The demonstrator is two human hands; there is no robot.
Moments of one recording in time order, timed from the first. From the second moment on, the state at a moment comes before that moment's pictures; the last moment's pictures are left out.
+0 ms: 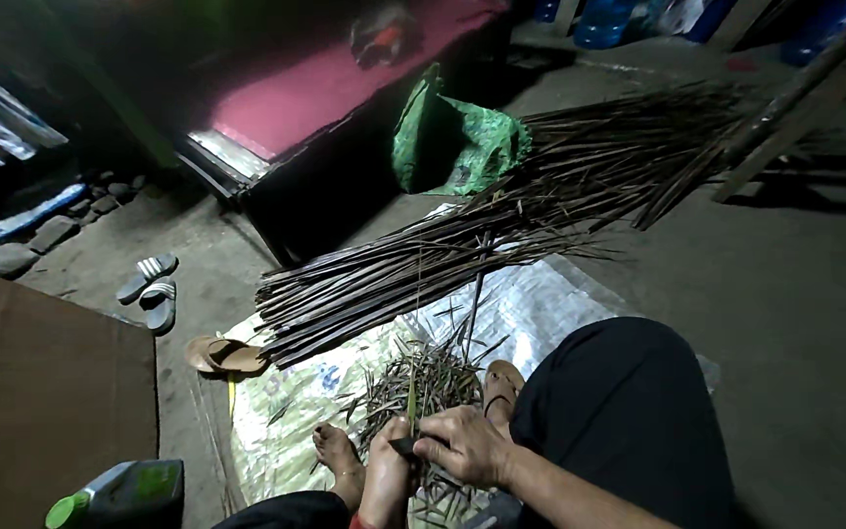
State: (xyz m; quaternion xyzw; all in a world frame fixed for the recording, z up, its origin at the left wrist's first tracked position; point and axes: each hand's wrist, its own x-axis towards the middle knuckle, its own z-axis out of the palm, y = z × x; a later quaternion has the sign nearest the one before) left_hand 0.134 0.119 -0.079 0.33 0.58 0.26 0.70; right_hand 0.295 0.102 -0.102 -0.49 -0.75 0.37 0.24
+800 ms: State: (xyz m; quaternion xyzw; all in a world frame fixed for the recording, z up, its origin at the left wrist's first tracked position) left_hand 0.138 0.112 -0.076 0.34 0.56 0.24 0.71; right_hand 0.331 0.134 -0.117 -0.62 -0.70 0.34 0.13
